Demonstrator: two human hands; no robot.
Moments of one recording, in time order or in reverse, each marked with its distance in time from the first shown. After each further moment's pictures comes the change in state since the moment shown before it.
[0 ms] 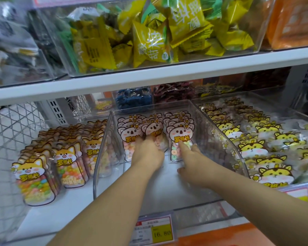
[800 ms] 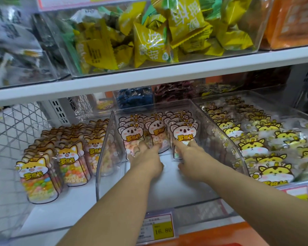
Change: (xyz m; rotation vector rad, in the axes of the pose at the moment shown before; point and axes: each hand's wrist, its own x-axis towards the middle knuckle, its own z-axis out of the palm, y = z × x) left_hand -0.002 -0.016 0.011 0.313 -0.160 0.006; right_hand 0.010 0.000 0.001 -0.019 0.077 -0.063
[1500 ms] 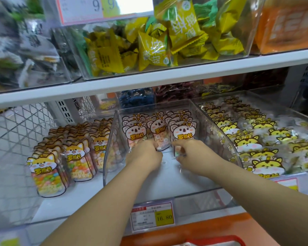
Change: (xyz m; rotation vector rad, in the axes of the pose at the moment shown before) left_hand -0.020 -0.003 -0.022 -0.182 0.117 0.013; right_hand -0.011 -0.002 -0.011 0.022 0.112 -0.125
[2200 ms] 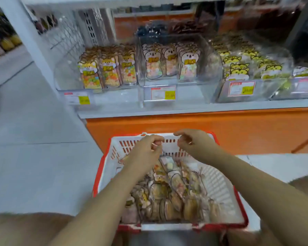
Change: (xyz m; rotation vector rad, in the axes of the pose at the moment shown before) left_hand -0.292 -0.086 0.073 -0.391 -0.036 0.104; right_hand -0.241 -0.014 0.086 0.263 -0.090 -0.084
